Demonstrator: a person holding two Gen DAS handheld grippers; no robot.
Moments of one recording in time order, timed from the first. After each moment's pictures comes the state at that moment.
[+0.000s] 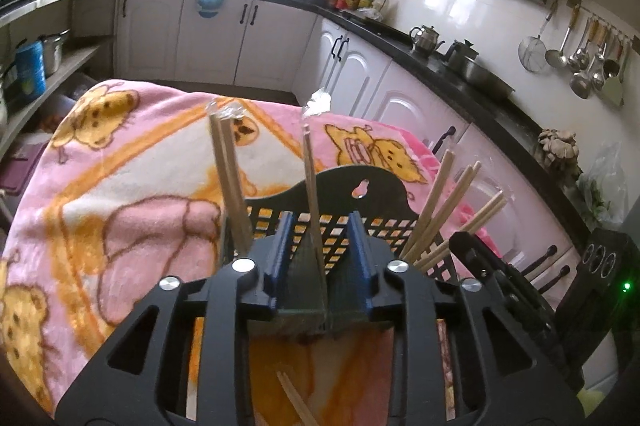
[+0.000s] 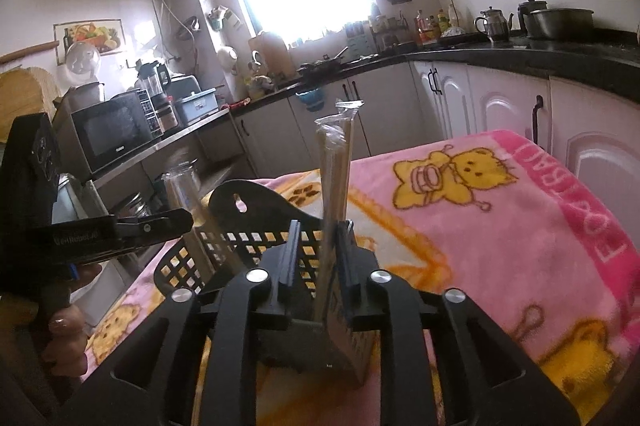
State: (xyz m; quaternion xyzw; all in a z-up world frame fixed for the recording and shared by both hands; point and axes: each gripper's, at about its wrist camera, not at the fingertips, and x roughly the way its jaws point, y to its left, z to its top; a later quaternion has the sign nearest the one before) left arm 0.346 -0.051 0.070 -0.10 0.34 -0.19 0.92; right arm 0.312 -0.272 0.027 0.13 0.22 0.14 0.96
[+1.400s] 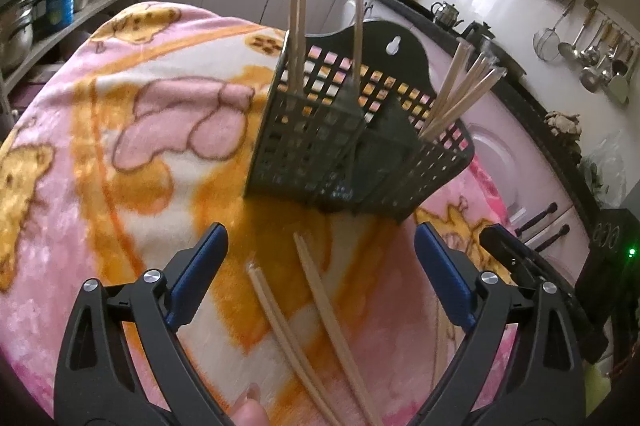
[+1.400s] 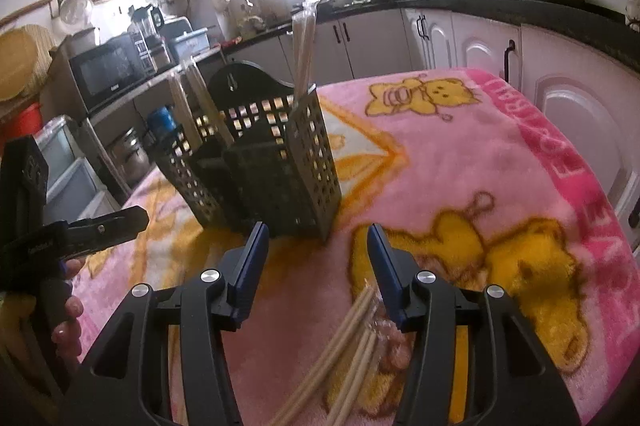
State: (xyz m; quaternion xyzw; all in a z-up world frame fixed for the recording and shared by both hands) left arm 0.263 -0.023 0.004 -0.14 0.39 -0.16 0.89; right arm 0.240 -0.290 -0.010 0.09 0.33 0.13 0.93
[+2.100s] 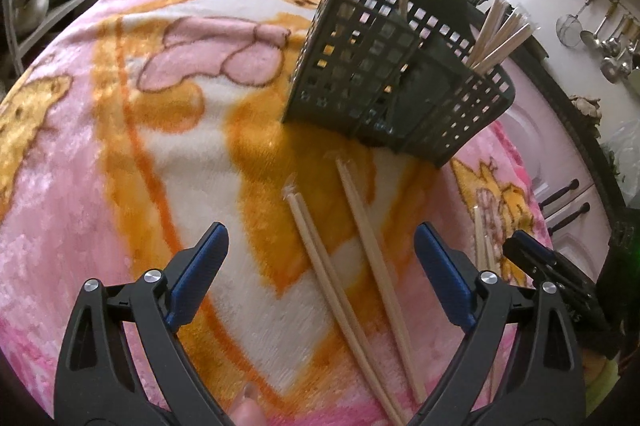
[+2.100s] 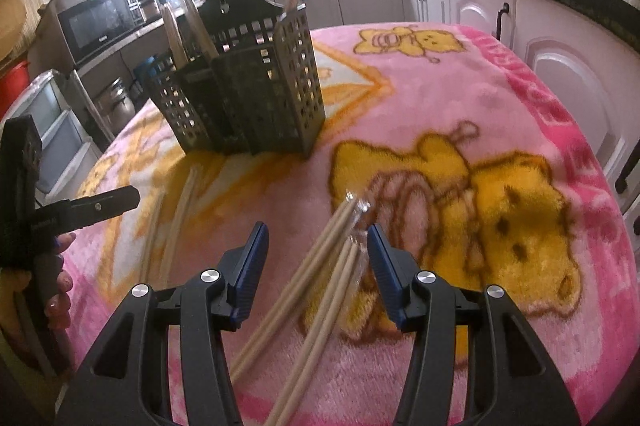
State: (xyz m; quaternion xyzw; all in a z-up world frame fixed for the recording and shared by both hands) left arm 0.245 -0.011 -0.040 -0.14 0.44 -0.14 0.87; right arm 0.216 -0.290 -0.040 0.05 0.41 0.12 0.90
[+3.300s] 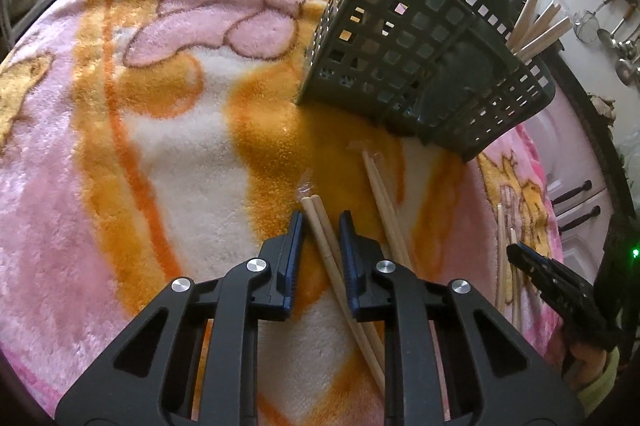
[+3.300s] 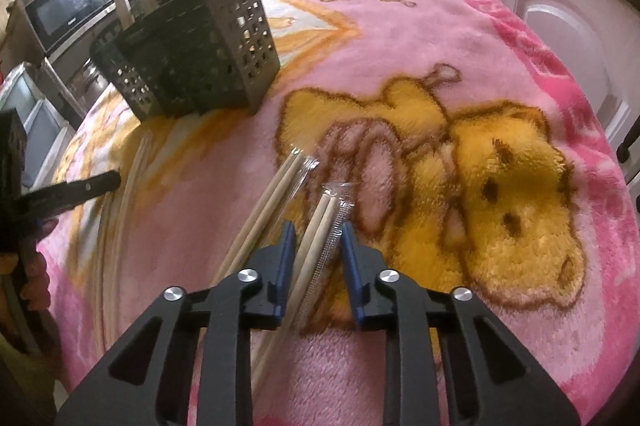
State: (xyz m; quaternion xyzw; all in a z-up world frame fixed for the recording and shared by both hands) left arm 0.276 -0.013 -0.061 -0.15 0.49 -0.13 0.85; right arm 0.241 -0.315 -0.067 0.07 0.48 0.10 0.87
